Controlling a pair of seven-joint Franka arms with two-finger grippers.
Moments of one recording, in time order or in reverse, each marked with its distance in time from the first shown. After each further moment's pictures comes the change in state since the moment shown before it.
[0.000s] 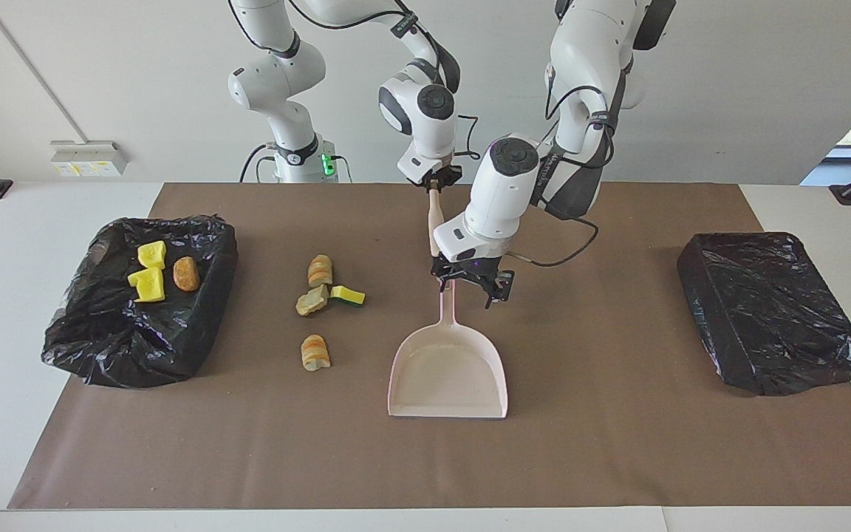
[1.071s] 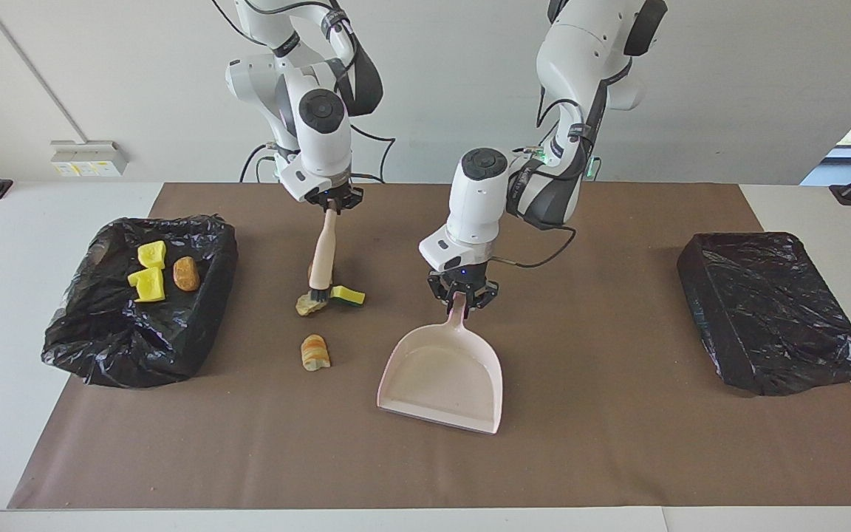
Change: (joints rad) left arm 0.040 -0.083 0.029 0.018 0.013 -0.124 0.348; right arm -0.469 -0.074 -0.007 0.005 -0.334 -0.096 -0.322
